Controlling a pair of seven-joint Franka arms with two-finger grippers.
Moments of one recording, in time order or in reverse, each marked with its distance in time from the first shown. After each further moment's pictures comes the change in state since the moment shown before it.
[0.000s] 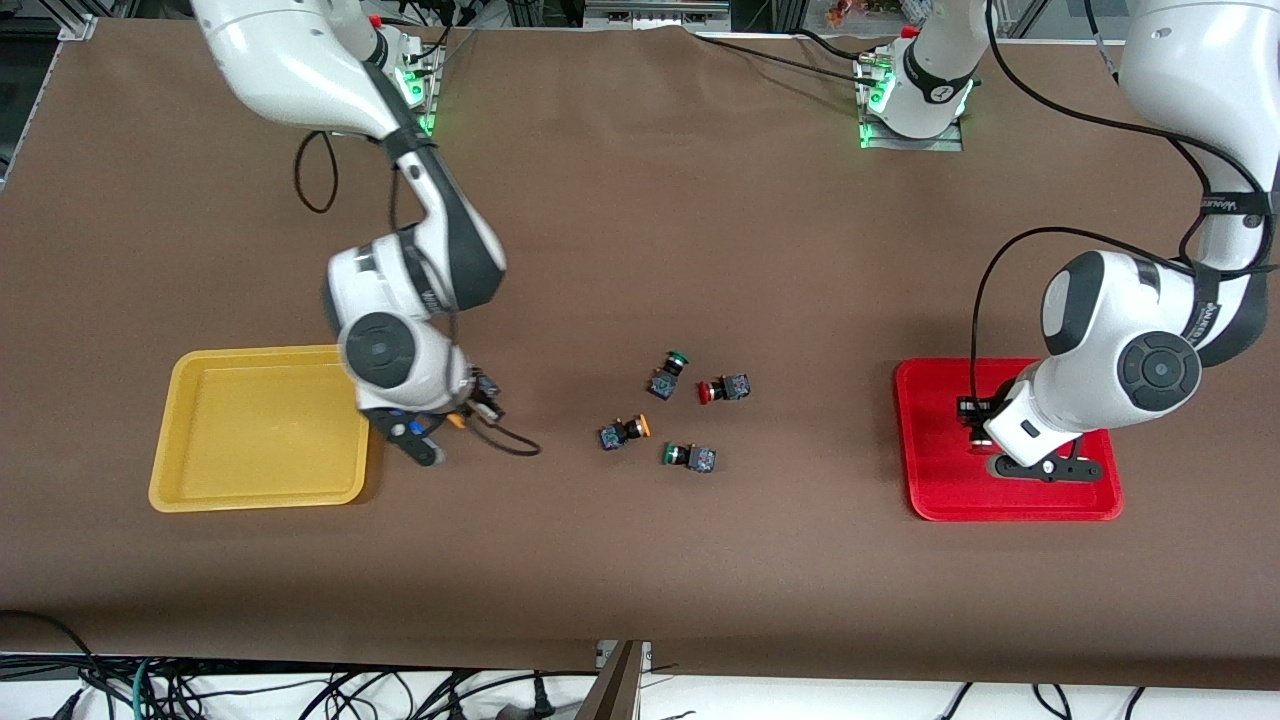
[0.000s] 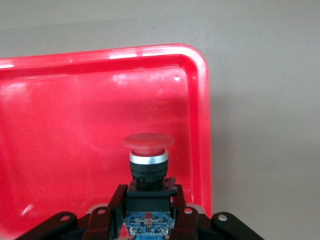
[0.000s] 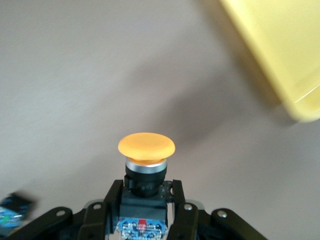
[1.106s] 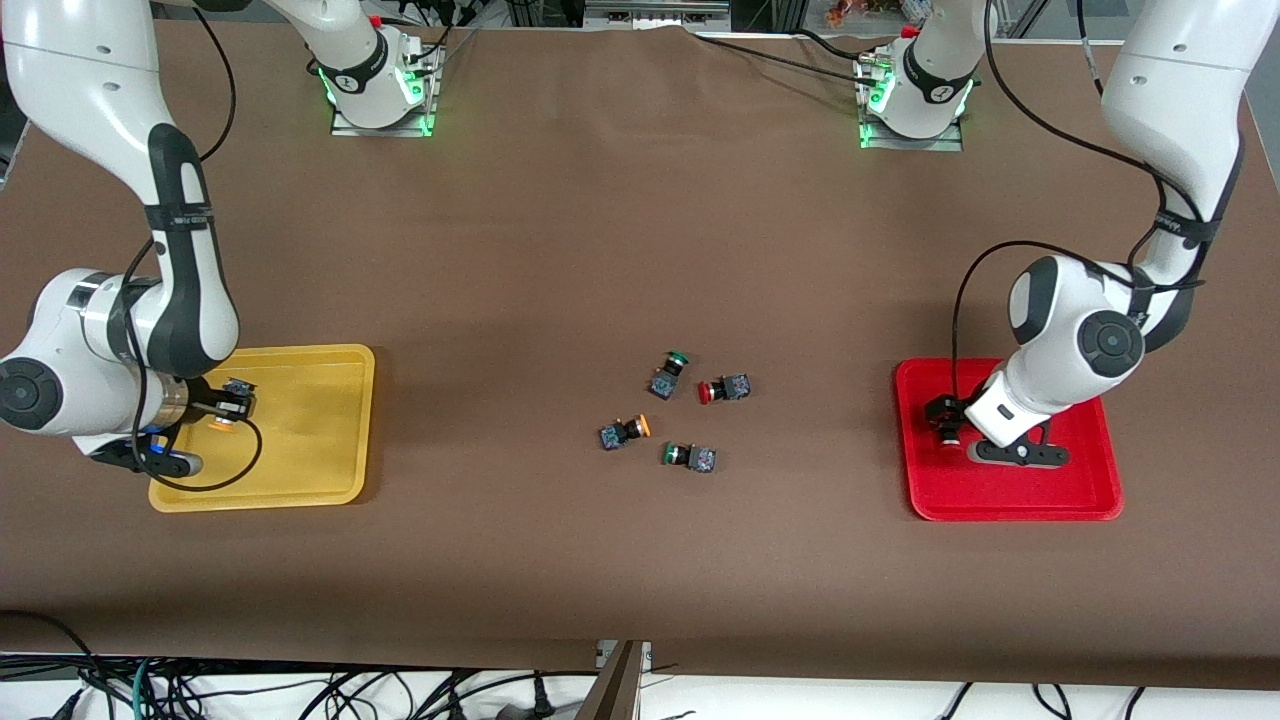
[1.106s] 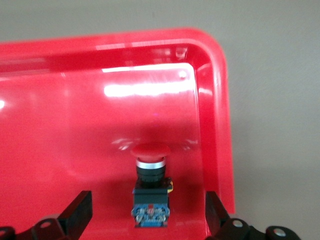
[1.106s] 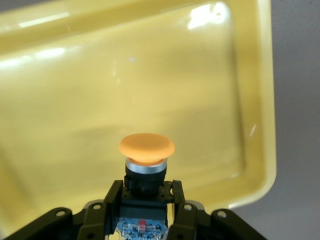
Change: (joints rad) left arm 0.038 -0.017 0.003 -0.192 0.005 0.290 0.014; right arm -0.291 -0.016 -0.237 -0.219 0.001 0.144 -0.921
